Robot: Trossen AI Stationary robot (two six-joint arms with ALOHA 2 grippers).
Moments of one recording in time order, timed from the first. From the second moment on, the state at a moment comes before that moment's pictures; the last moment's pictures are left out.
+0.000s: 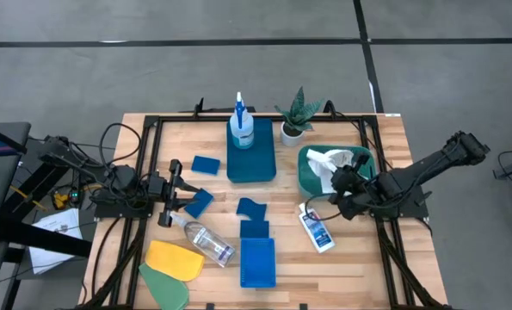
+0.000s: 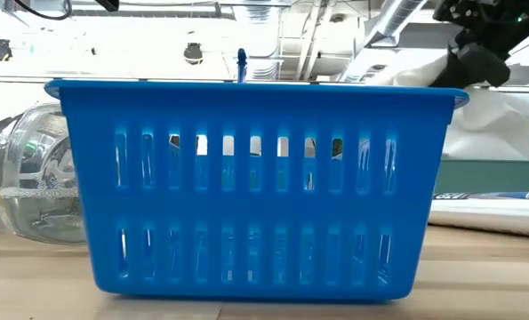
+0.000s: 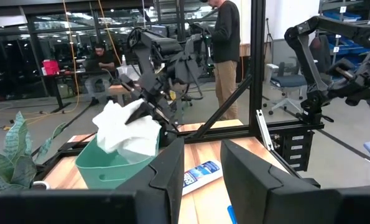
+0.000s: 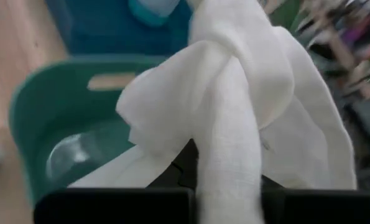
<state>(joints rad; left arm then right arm) -0.44 0.60 0.46 0.22 -0.37 0.10 0.42 1.03 0.76 -1.02 1.00 0.52</state>
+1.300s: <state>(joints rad) -0.44 0.61 0.46 0.22 -0.37 0.10 0.15 1.37 0.76 -1.09 0.62 0.58</state>
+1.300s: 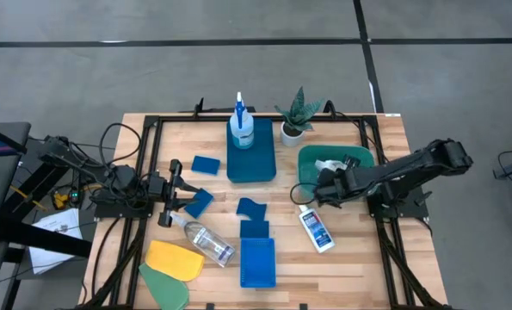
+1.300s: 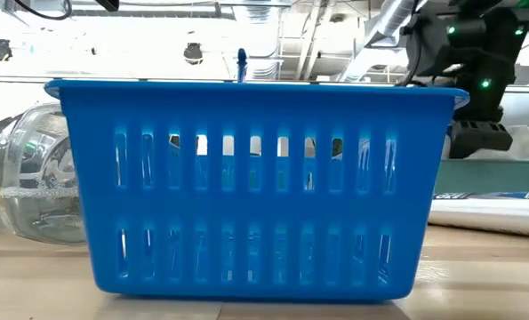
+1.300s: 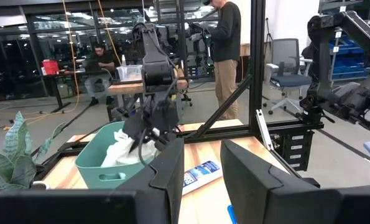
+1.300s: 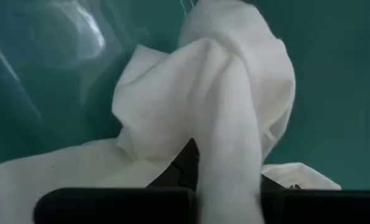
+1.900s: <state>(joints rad) -0.44 0.61 0.46 0.22 -0.37 0.10 0.14 1.39 0.78 -0.98 0.61 0.46</state>
